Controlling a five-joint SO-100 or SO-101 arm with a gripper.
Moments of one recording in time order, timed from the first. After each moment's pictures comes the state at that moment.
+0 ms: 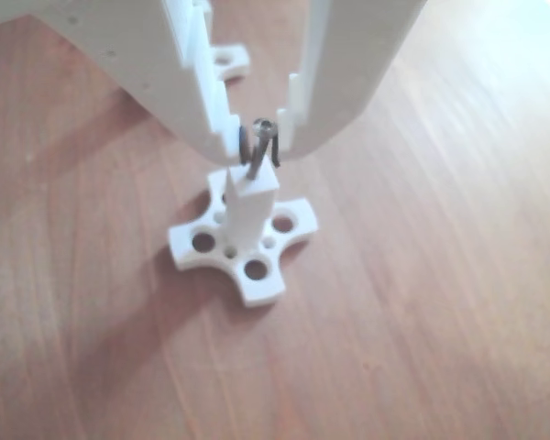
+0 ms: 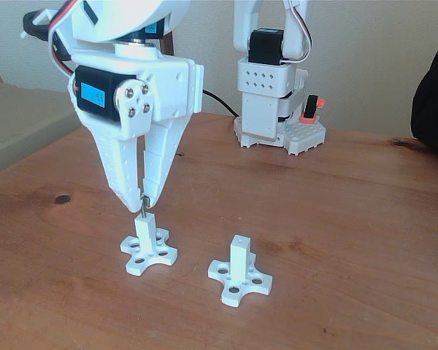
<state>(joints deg) 8.6 94.5 104.5 62.4 1.1</state>
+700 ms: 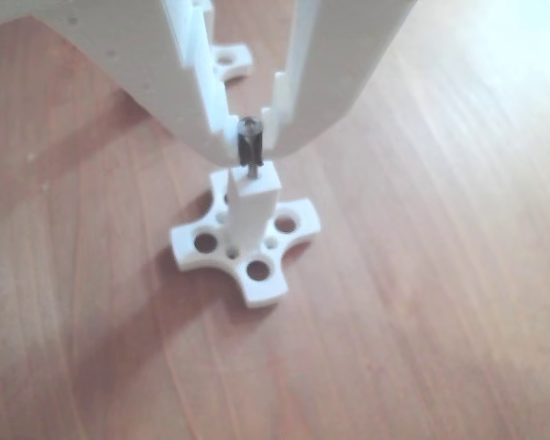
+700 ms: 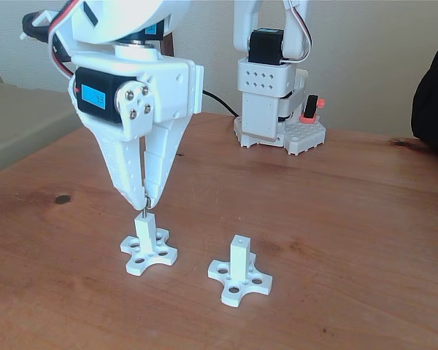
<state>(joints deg) 8.6 94.0 104.4 62.4 0.7</state>
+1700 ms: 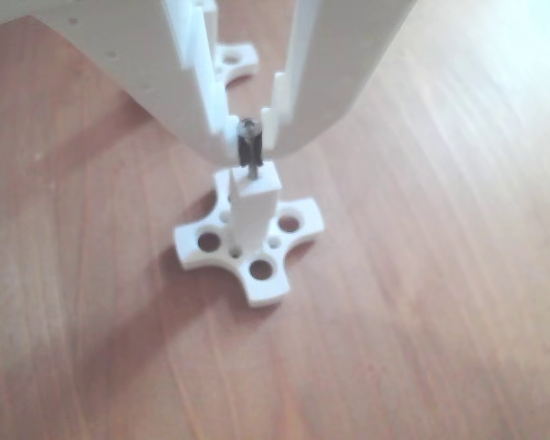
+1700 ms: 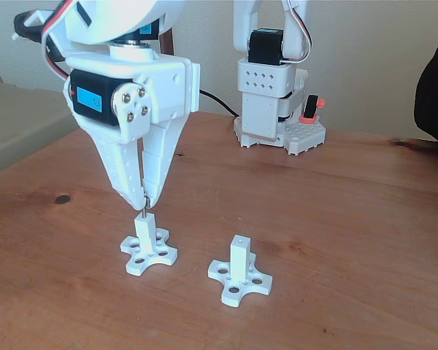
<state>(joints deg) 8.6 92.2 100.6 64.5 -0.4</state>
